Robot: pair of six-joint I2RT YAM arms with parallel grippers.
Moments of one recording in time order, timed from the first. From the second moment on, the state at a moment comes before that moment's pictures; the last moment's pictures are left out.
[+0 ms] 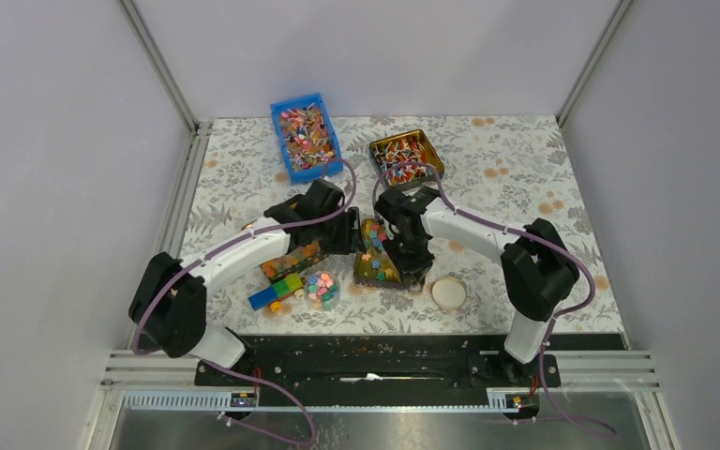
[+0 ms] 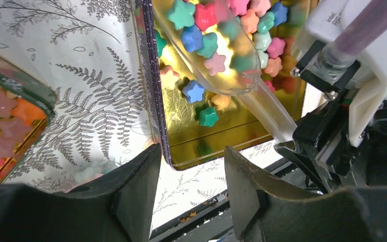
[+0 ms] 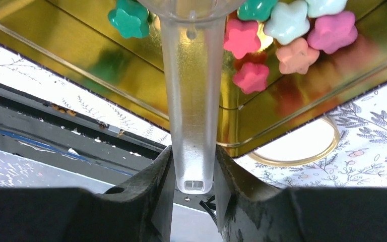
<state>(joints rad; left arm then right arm) -0.67 1.50 1.04 -0.49 0.18 -0.63 0.76 1.80 1.32 -1.07 -0.12 0.26</state>
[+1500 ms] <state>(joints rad) -0.42 0.82 0.69 -0.56 0.18 -0.60 1.05 1.48 1.40 -1.36 -0.19 0.19</state>
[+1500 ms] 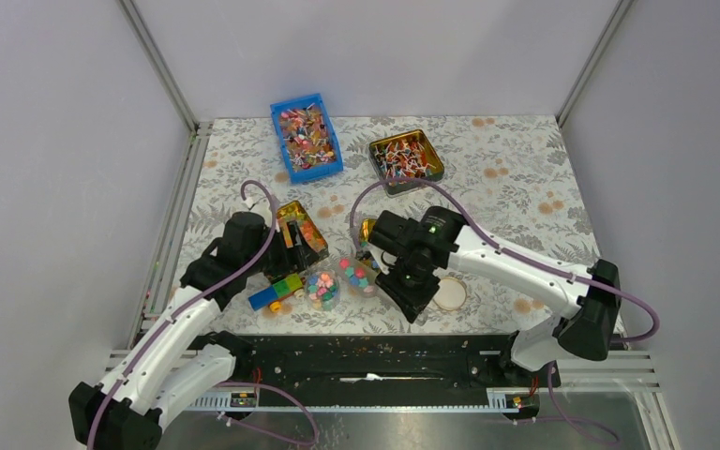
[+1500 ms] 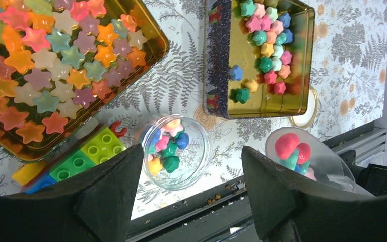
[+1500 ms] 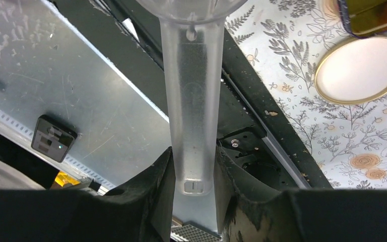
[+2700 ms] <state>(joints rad) -0.42 0.77 0.64 -0.63 0.16 -0.57 1.08 1.90 1.69 -1.51 -0.44 0.19</state>
